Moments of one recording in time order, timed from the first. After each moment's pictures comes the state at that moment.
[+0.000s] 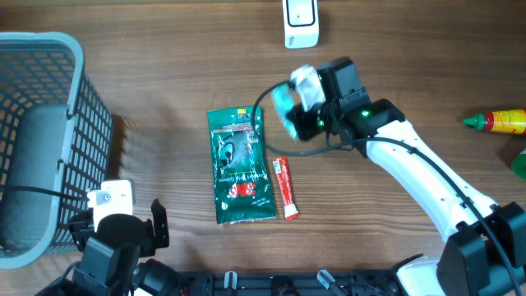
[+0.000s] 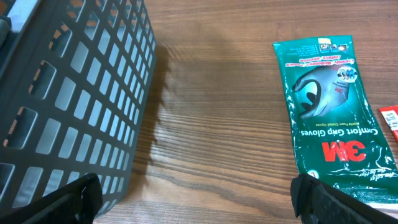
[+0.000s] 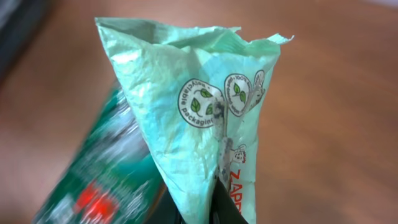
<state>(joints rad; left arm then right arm) -0.49 0.49 0.98 -1.38 -0.51 -0.37 0.45 1.59 1.17 -0.49 -0.25 0.02</state>
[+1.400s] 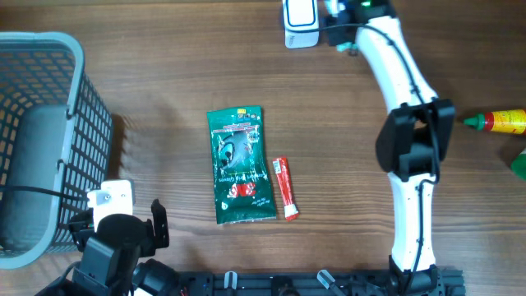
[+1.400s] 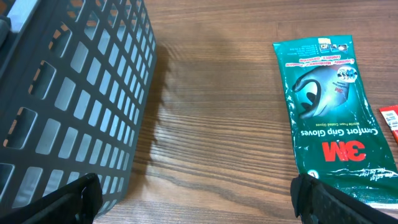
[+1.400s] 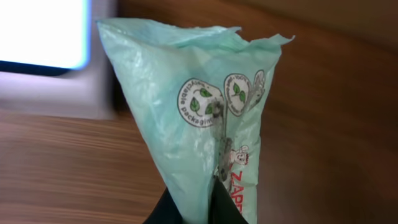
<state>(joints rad) -0.49 0.49 0.98 -1.38 -0.51 -0.37 0.18 2.44 2.32 -0.93 0.23 -0.07</state>
